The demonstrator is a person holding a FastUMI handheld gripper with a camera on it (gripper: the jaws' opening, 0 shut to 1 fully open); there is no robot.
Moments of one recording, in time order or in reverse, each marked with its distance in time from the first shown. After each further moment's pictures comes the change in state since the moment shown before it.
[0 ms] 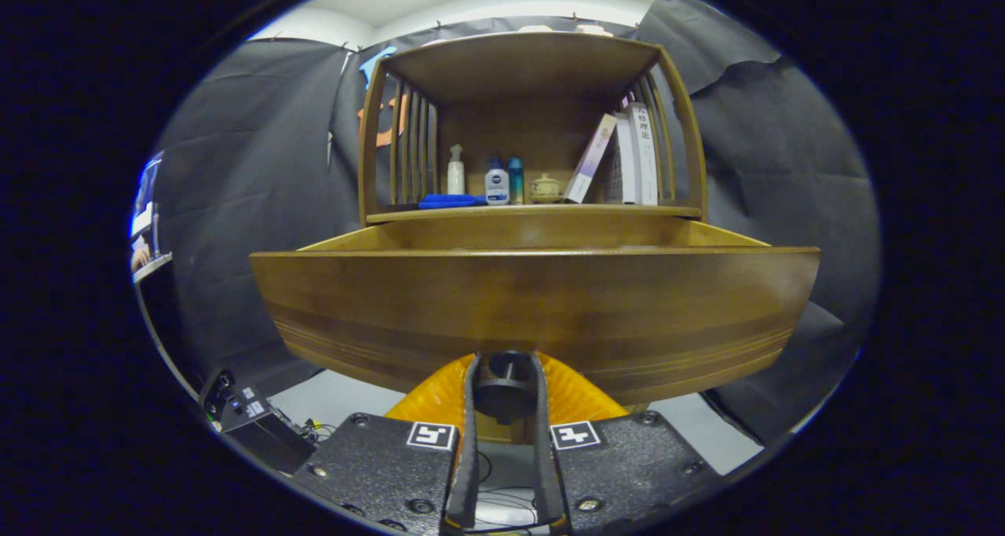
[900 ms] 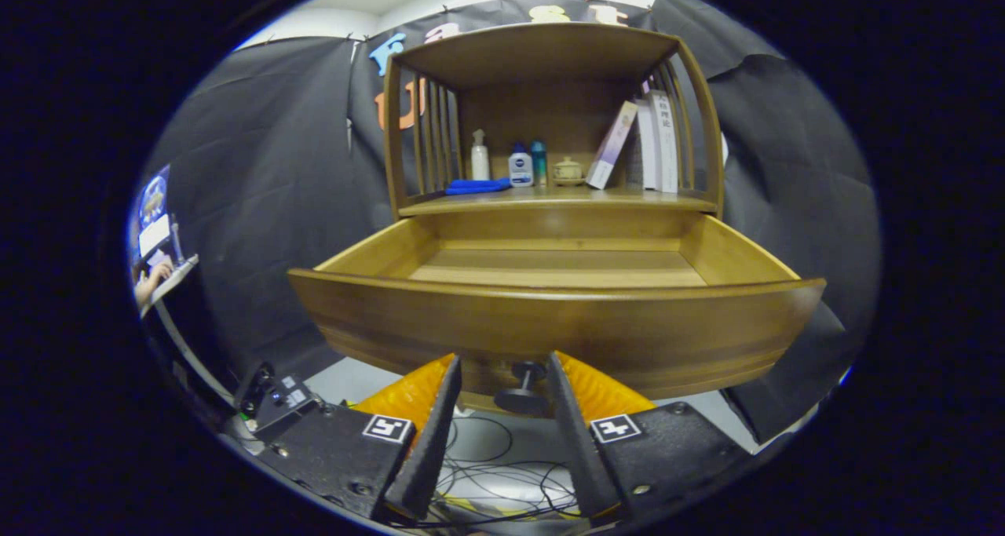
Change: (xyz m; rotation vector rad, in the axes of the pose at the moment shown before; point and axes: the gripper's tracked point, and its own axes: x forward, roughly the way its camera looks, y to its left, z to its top) arm -0.053 0.028 0.043 0.011 0.134 0.136
